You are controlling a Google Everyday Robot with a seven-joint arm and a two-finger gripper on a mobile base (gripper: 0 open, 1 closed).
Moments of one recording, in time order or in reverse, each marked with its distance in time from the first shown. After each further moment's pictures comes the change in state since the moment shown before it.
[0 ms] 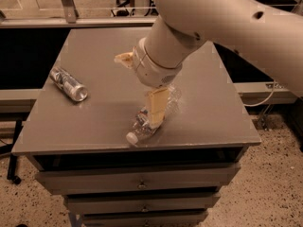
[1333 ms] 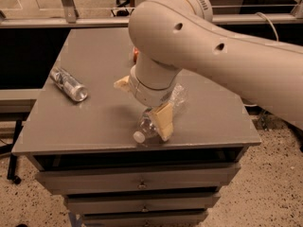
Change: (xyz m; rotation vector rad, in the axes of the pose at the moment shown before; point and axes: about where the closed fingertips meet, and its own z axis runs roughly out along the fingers) arm 0.017 0.040 0.035 -0.146 0.159 -0.200
